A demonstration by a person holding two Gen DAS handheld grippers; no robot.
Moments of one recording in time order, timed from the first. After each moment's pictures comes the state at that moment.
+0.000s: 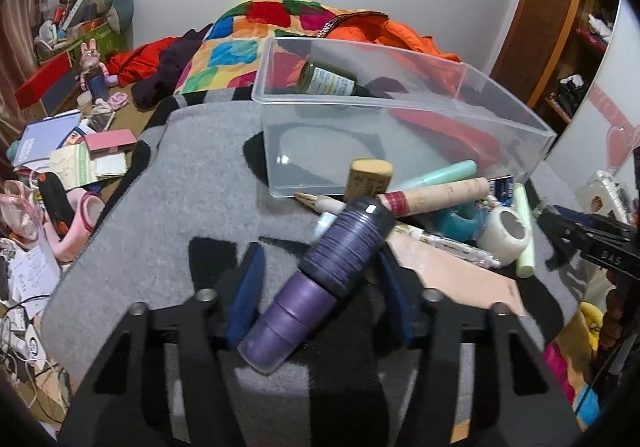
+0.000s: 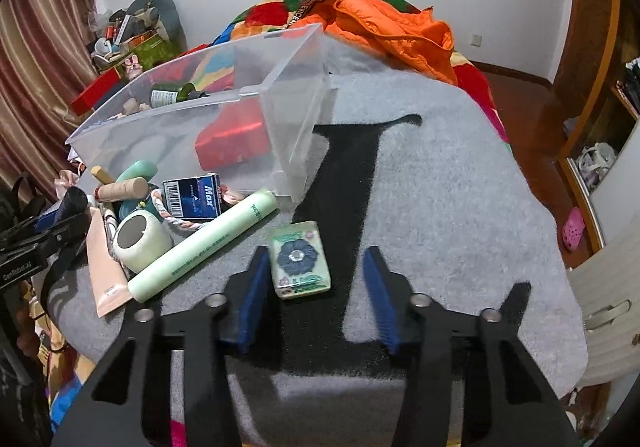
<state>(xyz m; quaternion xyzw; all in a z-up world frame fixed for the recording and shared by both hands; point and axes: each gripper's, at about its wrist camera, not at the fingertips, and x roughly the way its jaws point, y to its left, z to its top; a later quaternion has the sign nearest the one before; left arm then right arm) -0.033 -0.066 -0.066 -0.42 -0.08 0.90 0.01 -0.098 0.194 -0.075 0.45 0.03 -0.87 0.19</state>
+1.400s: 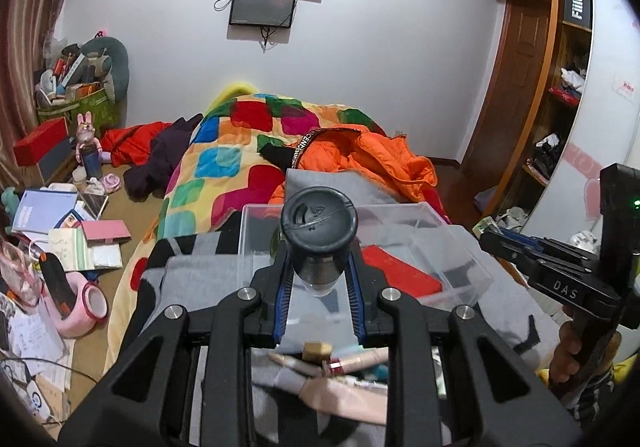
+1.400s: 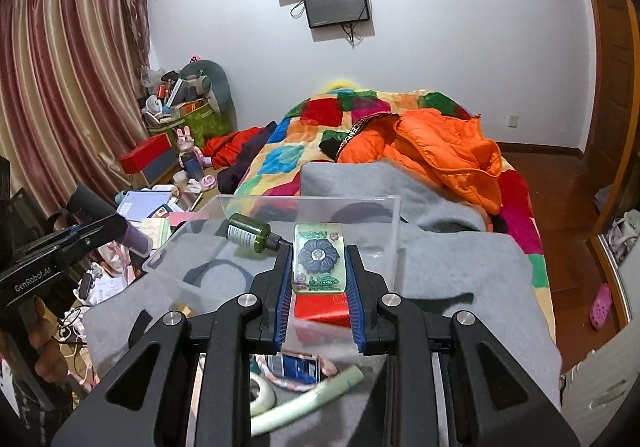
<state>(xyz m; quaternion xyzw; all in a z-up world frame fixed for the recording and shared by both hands) -0.065 -0.060 0.048 -0.29 -0.08 0.96 0.02 -0.132 0.145 0.022 0.31 0.00 -0.91 0.27</state>
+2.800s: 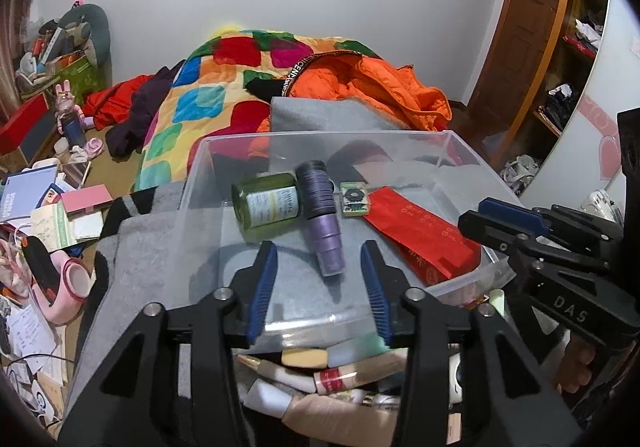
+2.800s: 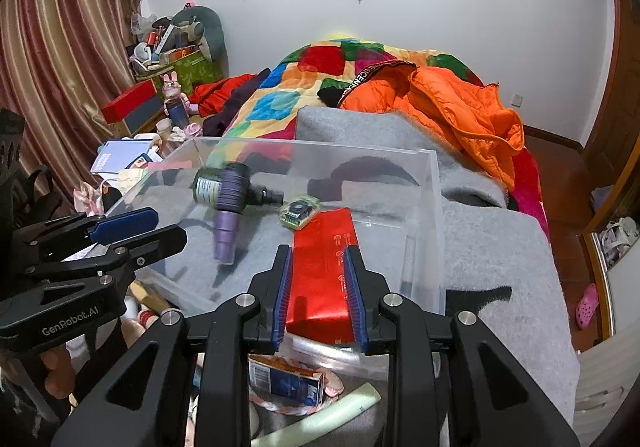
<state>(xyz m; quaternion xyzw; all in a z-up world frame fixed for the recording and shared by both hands) -0.119 -0.042 -0.018 -0.39 -0.06 0.92 0.03 -0.154 0.106 -0.020 0.38 0.06 -0.89 0.25</state>
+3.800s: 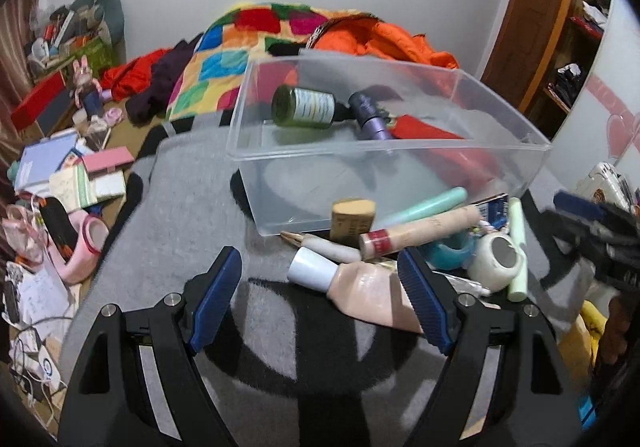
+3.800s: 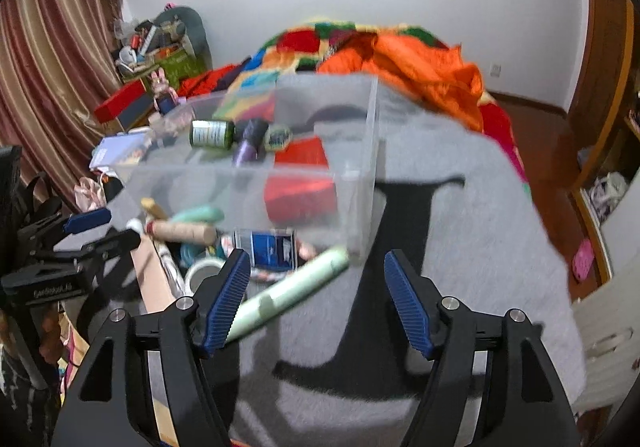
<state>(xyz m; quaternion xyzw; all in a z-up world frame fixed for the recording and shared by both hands) -0.059 -0.060 -0.054 -0.43 -0.05 0.90 0.01 -0.090 0.155 -0.047 0.42 0.03 -0.88 0.22</state>
